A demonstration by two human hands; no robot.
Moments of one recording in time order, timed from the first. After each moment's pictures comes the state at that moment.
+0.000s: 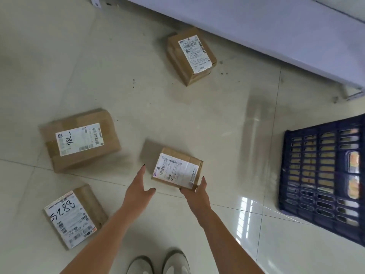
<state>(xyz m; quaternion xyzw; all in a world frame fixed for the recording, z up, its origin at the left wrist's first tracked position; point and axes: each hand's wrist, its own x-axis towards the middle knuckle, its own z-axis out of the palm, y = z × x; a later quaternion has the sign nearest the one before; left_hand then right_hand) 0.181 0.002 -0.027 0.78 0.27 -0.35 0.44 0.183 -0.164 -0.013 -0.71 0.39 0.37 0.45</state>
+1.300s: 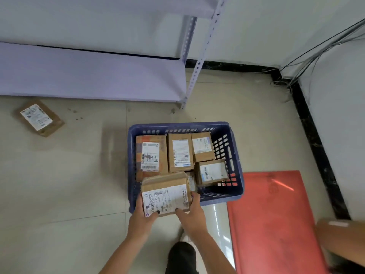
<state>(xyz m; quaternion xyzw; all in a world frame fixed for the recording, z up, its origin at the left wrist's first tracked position) 0.103 -0.545 0.263 0.76 0.20 -0.36 0.50 0.072 -0.683 0.287 -0.75 0.39 0.23 0.49</state>
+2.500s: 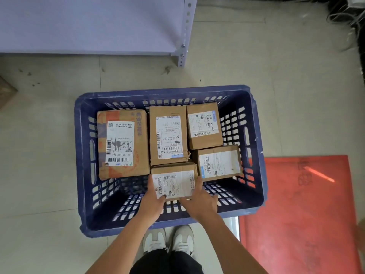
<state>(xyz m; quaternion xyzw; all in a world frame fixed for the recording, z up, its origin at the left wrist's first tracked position) 0.136 -0.652 0.076 0.79 0.15 -0.47 0.37 0.106 -0.794 0.090 -0.81 0.28 0.46 0.22</state>
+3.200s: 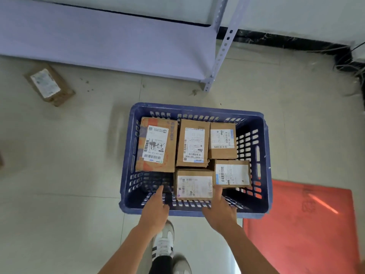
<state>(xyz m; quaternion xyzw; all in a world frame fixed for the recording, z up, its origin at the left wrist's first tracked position) 0.117 -0.598 0.165 0.85 0.12 -0.41 0.29 0.097 -0.779 0.176 -0.87 0.22 0.39 0.21</state>
